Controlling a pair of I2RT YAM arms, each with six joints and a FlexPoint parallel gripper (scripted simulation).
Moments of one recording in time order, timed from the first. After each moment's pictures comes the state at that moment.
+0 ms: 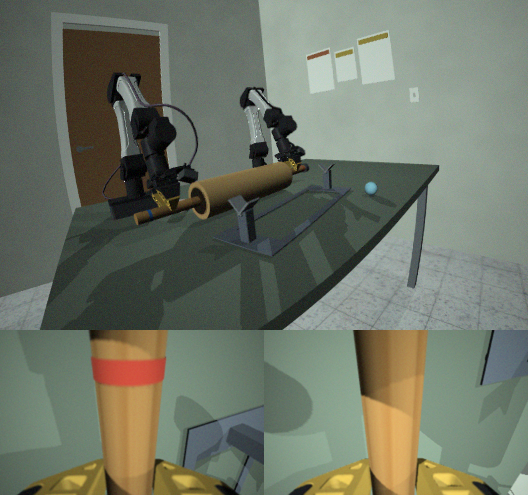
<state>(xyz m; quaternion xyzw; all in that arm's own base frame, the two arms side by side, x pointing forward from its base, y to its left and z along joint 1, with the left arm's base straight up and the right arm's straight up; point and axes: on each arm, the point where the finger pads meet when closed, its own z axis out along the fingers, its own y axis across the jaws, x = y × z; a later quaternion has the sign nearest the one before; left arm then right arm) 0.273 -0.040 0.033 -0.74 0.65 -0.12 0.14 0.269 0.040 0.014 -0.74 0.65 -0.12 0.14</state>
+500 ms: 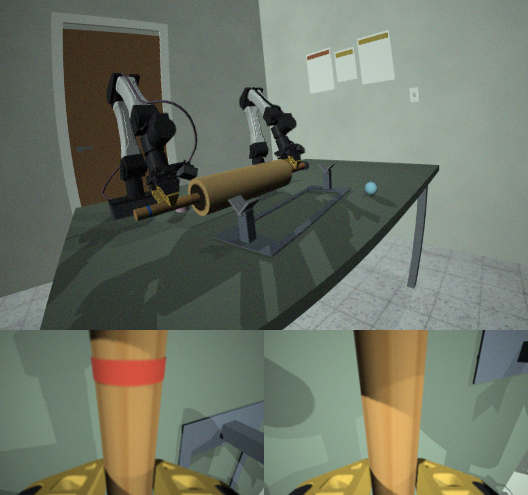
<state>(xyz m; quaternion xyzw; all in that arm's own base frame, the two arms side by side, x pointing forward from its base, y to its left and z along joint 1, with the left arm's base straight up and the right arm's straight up) 0.272 -0.040 0.043 -0.74 0.65 -0.12 0.14 0.269 0.041 0.023 -0.74 0.65 -0.12 0.14</state>
